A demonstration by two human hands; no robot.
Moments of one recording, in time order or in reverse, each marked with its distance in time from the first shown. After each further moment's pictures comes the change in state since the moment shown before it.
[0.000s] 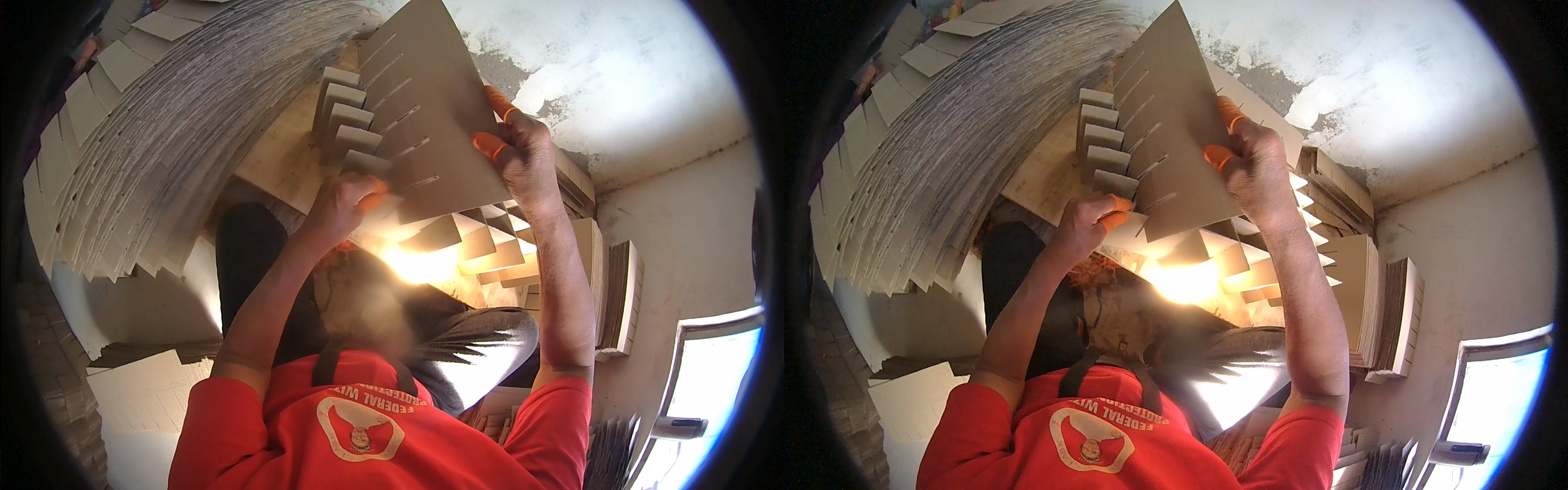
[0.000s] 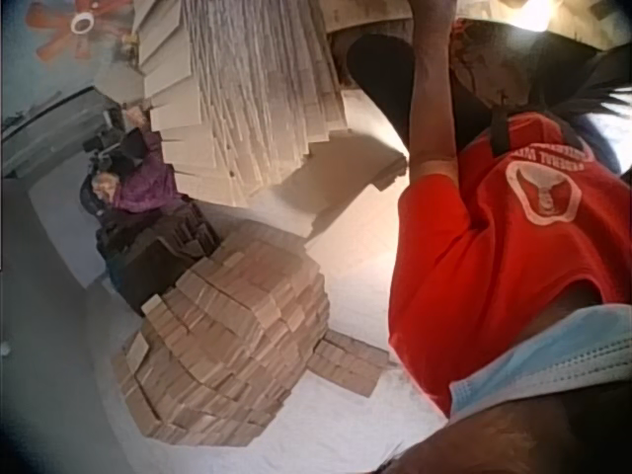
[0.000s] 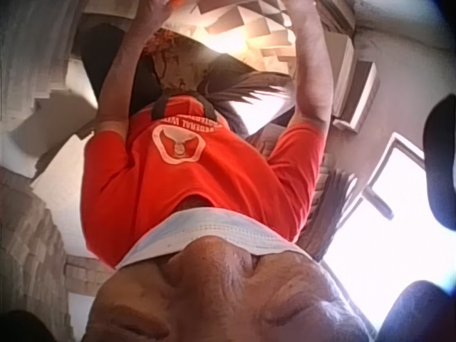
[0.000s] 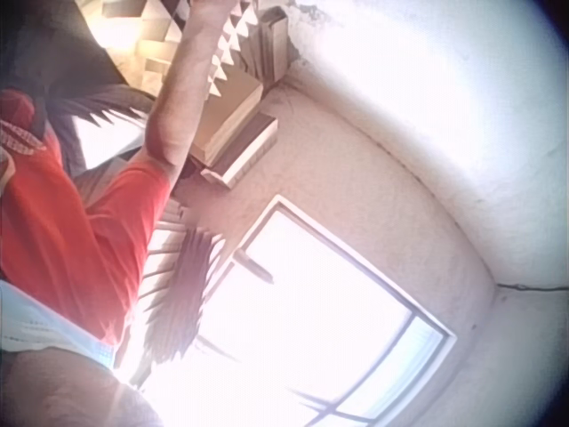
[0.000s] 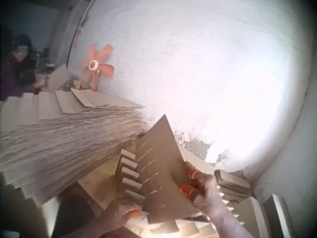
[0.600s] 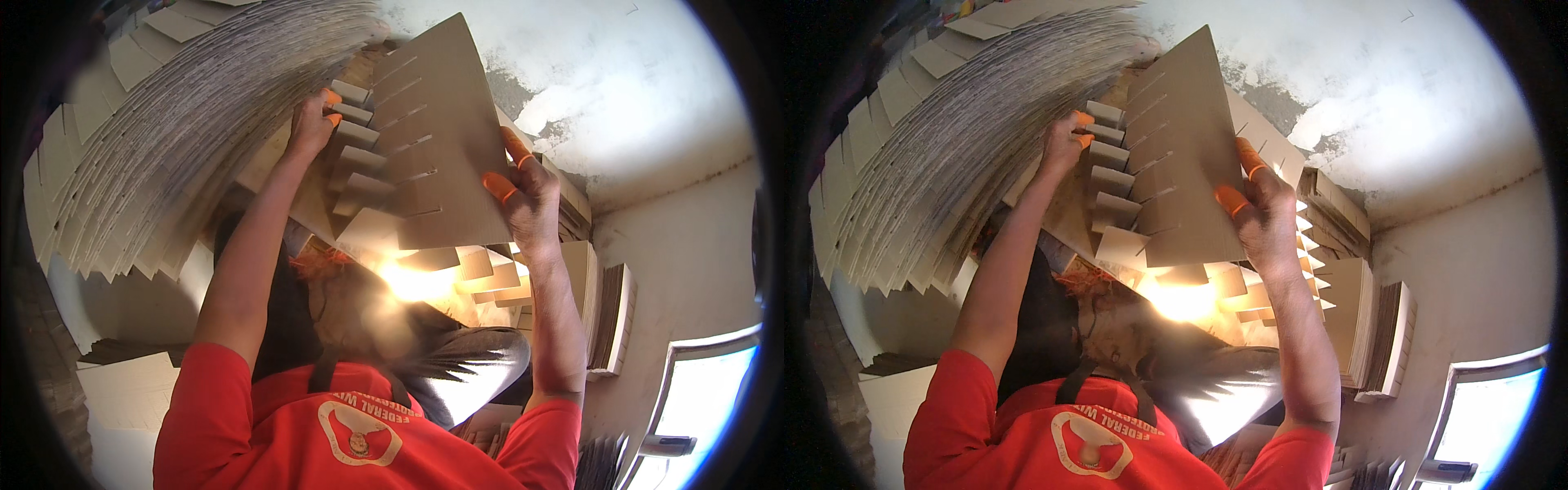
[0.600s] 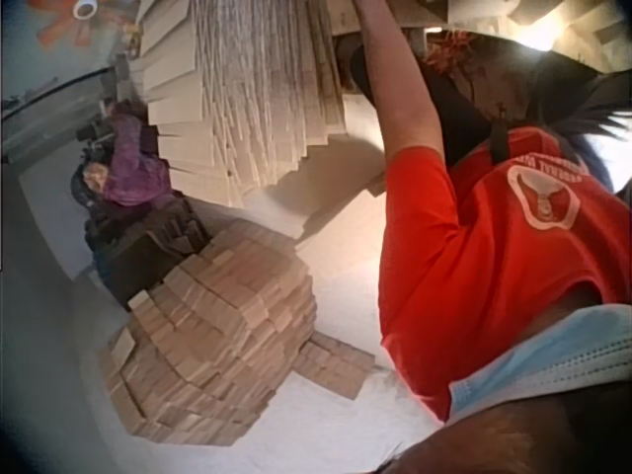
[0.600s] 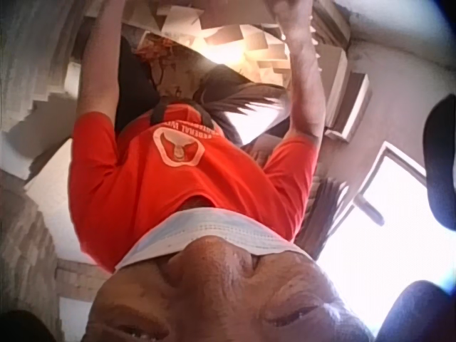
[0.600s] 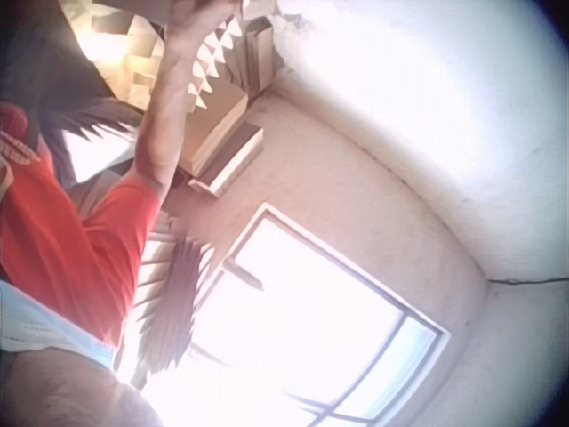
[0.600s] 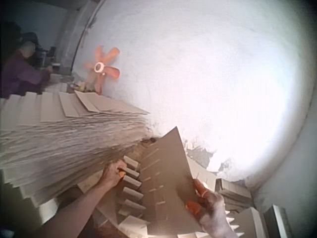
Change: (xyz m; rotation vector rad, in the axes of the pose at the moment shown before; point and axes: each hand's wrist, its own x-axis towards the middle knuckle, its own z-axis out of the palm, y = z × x) left_hand 0.109 -0.116 -0.044 0.101 0.344 -0.253; right_hand -0.019 -0.002 -0.004 -0.040 0.025 0.148
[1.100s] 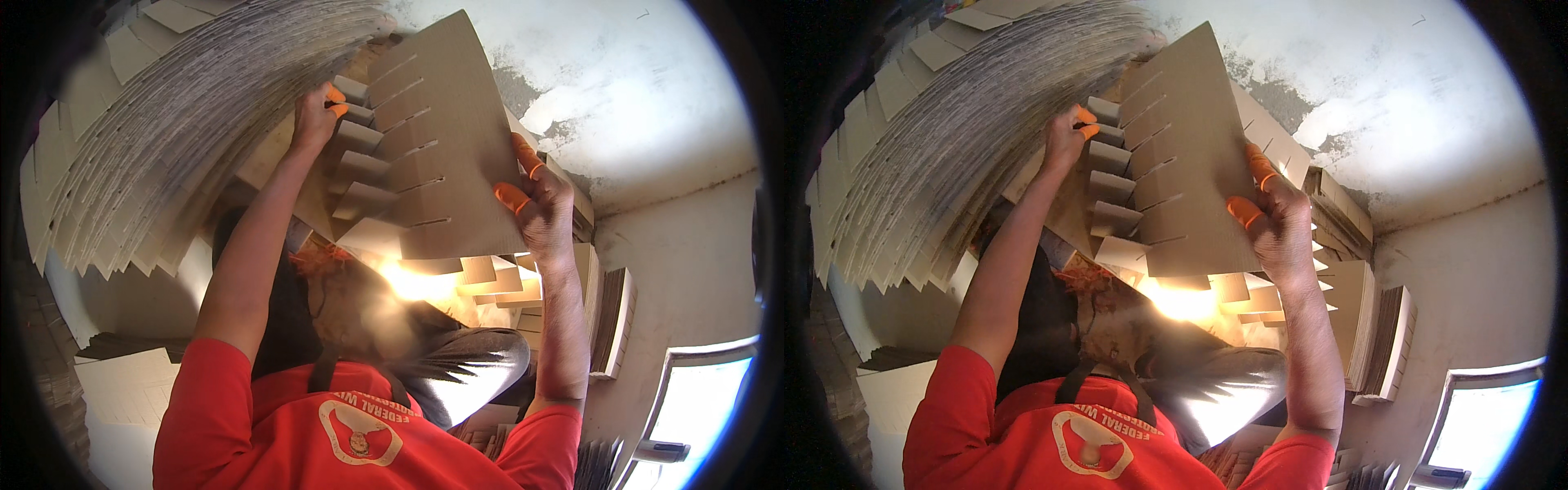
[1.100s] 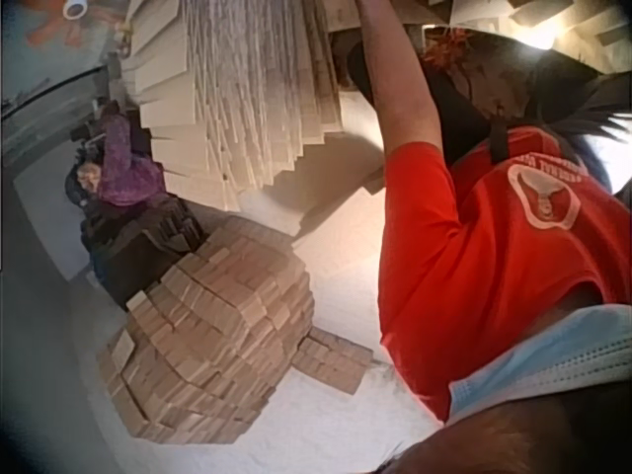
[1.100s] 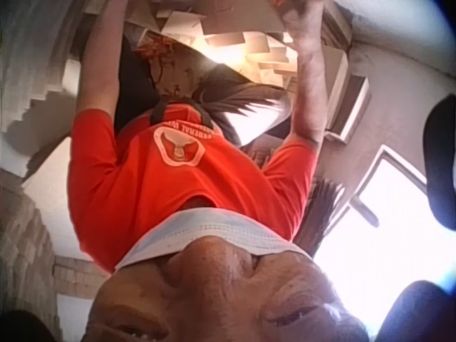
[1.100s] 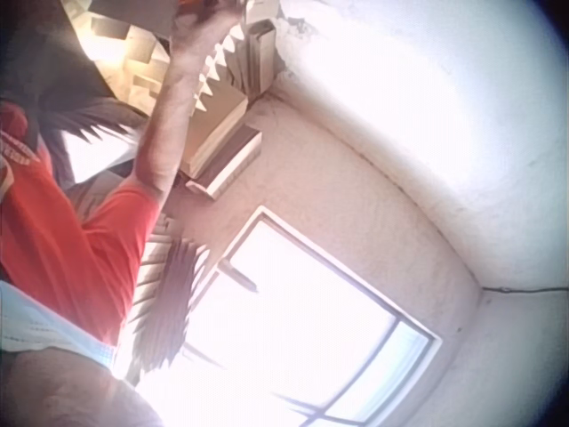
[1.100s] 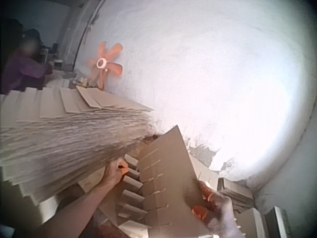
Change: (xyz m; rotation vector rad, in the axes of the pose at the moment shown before) left_hand 0.002 -0.003 0.005 -0.091 0.107 -0.001; right_hand 0.001 0.015 -0.005 0.142 -0.048 -0.184
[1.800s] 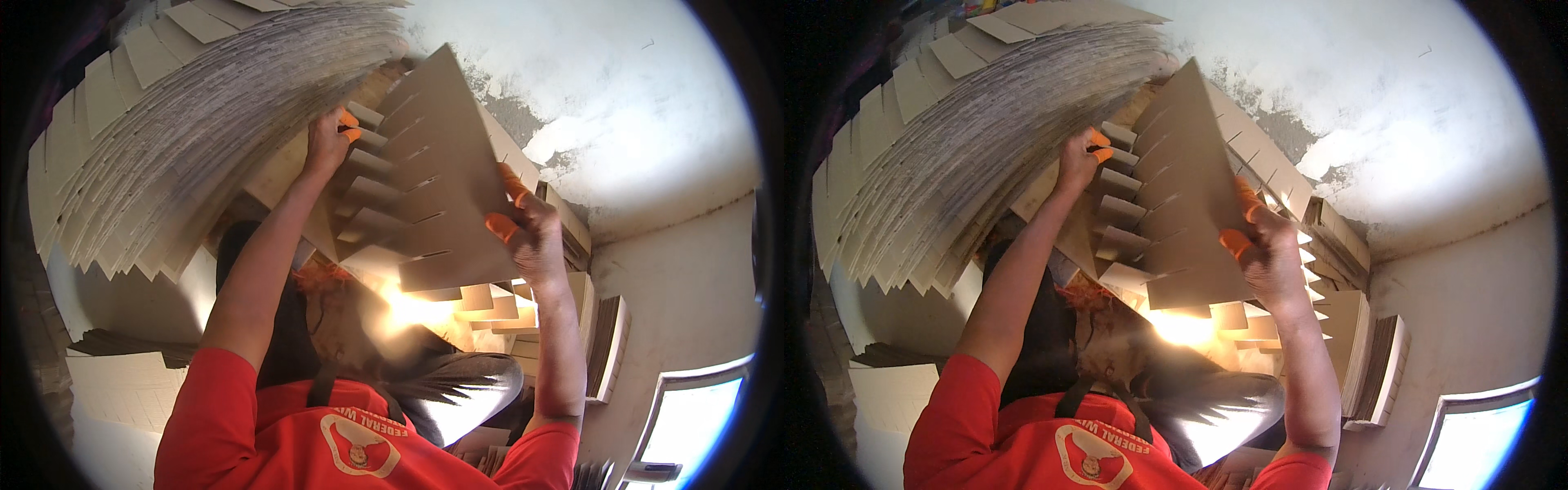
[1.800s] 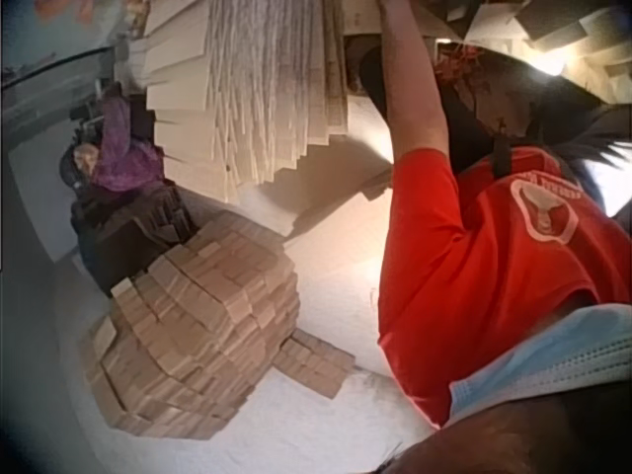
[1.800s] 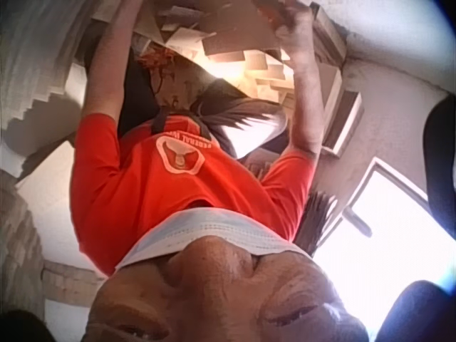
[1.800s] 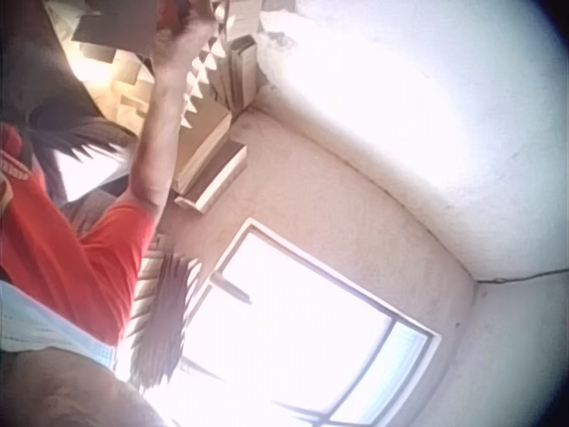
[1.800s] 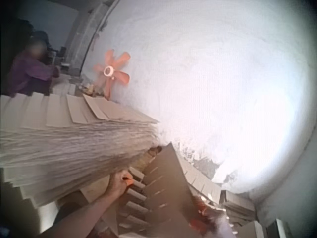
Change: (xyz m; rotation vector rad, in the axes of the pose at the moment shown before) left_hand 0.000 -0.006 0.004 -0.081 0.048 0.019; right_hand 0.011 -0.006 0.010 -0.081 -0.097 0.001
